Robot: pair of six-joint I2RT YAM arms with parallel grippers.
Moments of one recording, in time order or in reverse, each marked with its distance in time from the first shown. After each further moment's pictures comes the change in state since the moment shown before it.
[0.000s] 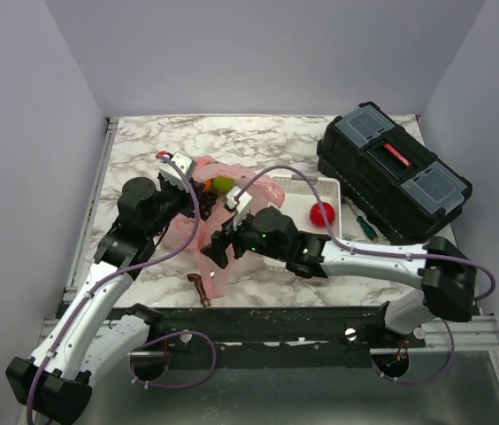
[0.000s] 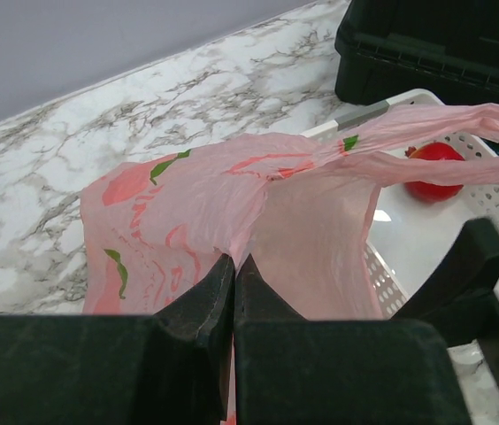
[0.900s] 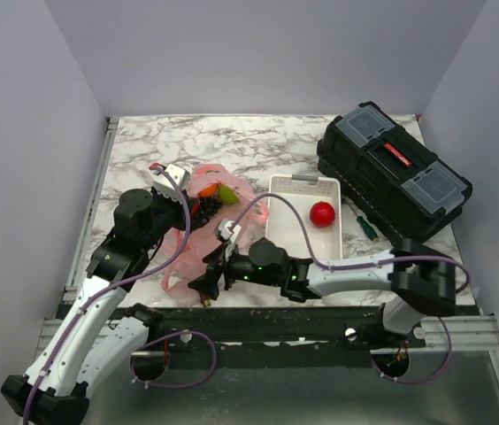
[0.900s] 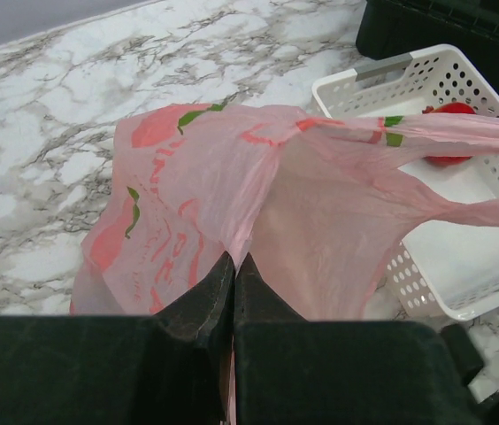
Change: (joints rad) left arm -0.010 -0.101 -0.025 -0.167 -0.072 -0.053; right arm 0.137 0.253 -0.108 0.411 -0.103 0.126
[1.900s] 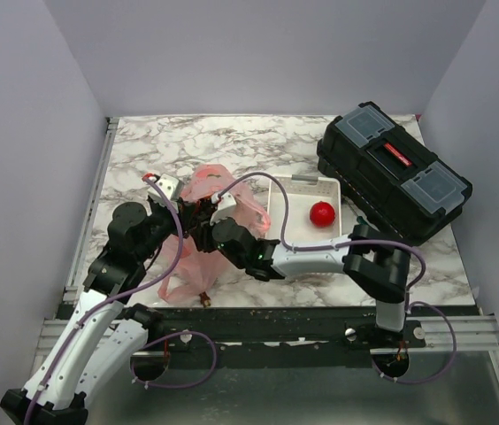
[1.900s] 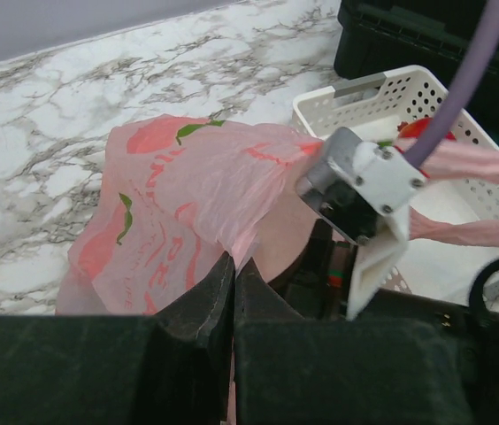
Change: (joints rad) left arm -0.001 -0.107 -0.088 0.052 0.023 -0.029; right arm -0.071 0.183 0.281 -0.196 0.479 0.172
